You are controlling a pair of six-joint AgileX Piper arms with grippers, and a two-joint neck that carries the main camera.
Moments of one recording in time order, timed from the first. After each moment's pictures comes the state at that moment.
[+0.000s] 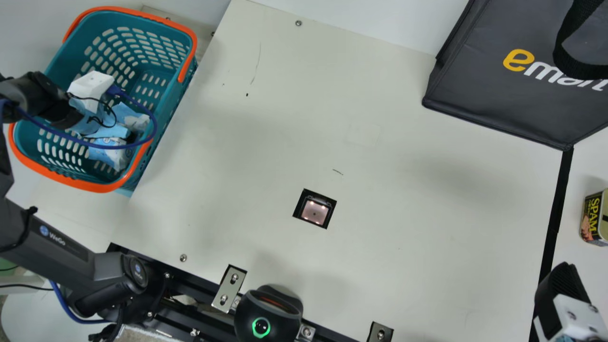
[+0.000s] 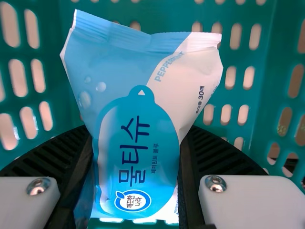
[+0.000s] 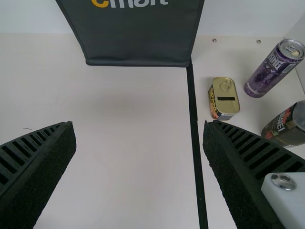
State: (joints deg) left arm 43.3 113.3 -59.2 -11.8 34.4 52.1; right arm 0.7 42.6 -69.8 -0.8 69.5 0.0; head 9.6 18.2
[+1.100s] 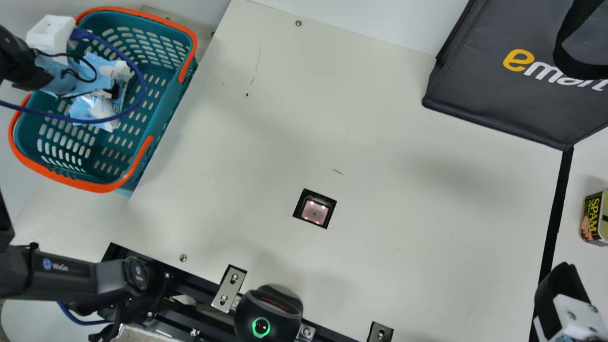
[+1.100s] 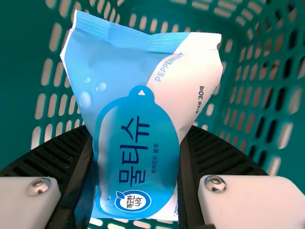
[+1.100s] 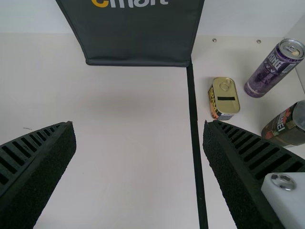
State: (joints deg) left arm 38.4 97.6 -68.5 -9.9 48.2 29.7; right arm 0.7 42.6 -69.8 -0.8 69.5 0.0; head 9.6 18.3
